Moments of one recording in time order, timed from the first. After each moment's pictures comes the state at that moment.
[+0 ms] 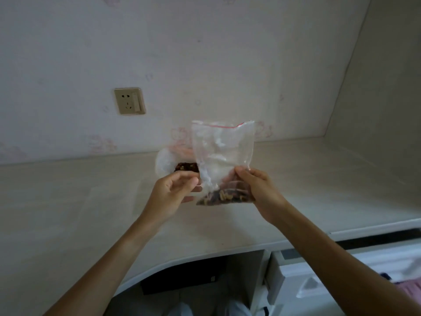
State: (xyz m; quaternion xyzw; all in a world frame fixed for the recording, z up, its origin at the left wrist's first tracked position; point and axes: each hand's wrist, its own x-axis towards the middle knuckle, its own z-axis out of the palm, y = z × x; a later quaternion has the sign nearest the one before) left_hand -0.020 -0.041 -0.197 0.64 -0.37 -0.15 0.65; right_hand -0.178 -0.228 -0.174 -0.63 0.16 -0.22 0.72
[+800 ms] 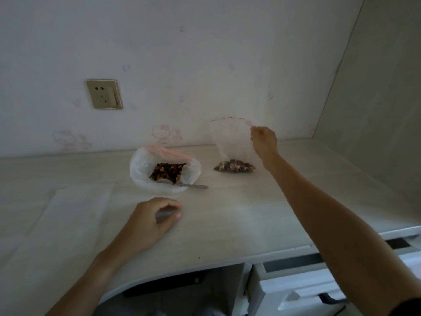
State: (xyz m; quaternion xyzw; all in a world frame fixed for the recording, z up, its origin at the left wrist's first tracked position) left_hand -0.008 -0.039 -0.248 0.77 -0.47 -0.04 0.43; right_hand -0.094 -0.391 -0.144 -0.74 0.37 -0.36 0.43
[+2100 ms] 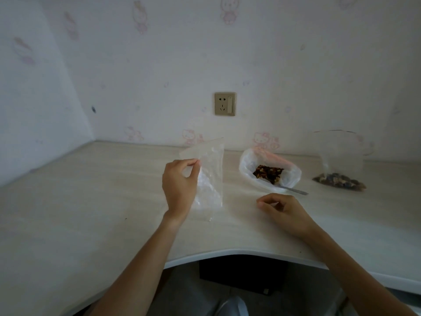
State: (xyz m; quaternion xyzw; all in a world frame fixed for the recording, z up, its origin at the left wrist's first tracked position) left_hand 0.029 0.086 -0.185 0.77 -0.17 0.36 0.50; right_hand -0.110 -0.167 -0.223 -0.86 0.04 -0.14 0.49
